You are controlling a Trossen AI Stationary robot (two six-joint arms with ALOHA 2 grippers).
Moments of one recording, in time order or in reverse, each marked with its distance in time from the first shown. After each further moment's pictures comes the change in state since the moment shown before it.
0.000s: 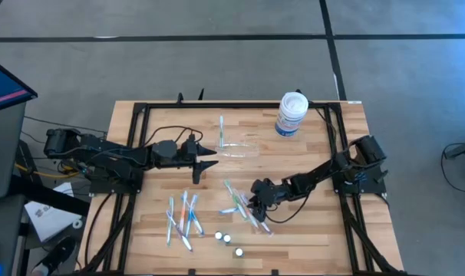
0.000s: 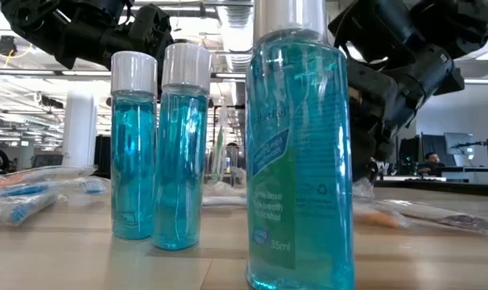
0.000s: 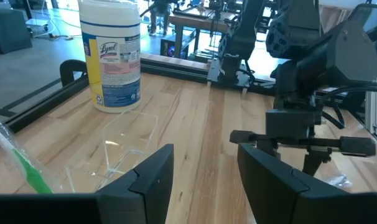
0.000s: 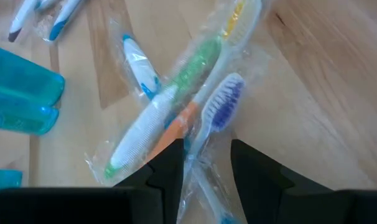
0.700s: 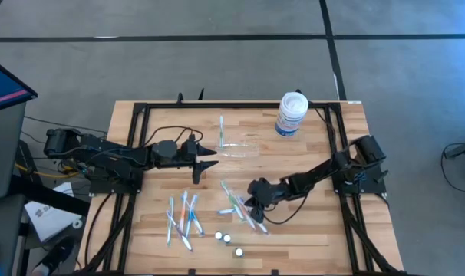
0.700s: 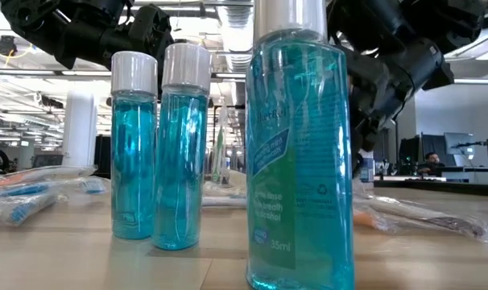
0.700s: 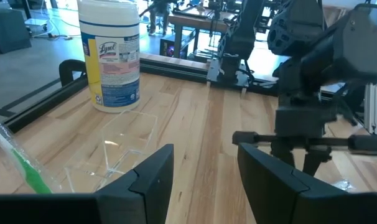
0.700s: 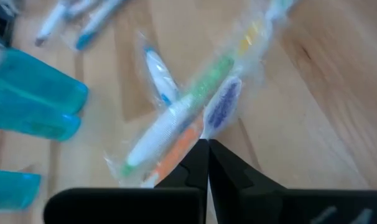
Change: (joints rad) left arm 0.000 0.000 0.000 0.000 0.002 0.000; right arm -0.006 -0.013 0.035 0.006 -0.019 -0.088
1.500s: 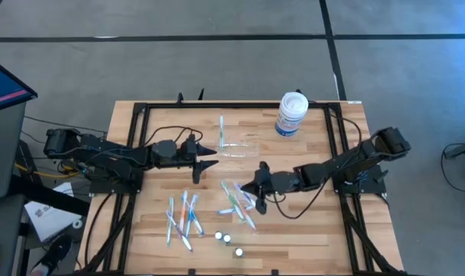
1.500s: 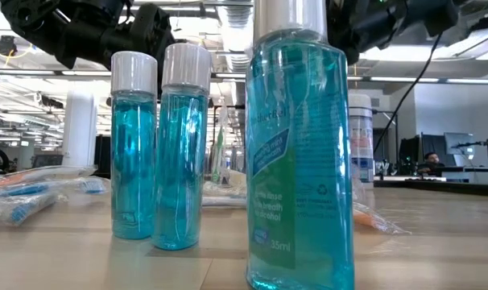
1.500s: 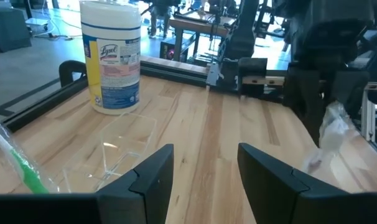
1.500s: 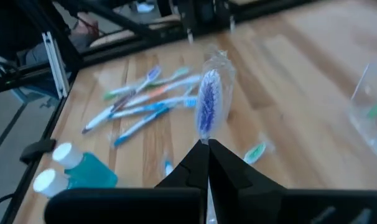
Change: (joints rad) left arm 0.000 0.000 0.000 0.018 -0.002 -0.026; right arm -0.016 -0.270 0.000 0.026 0.179 -0.275
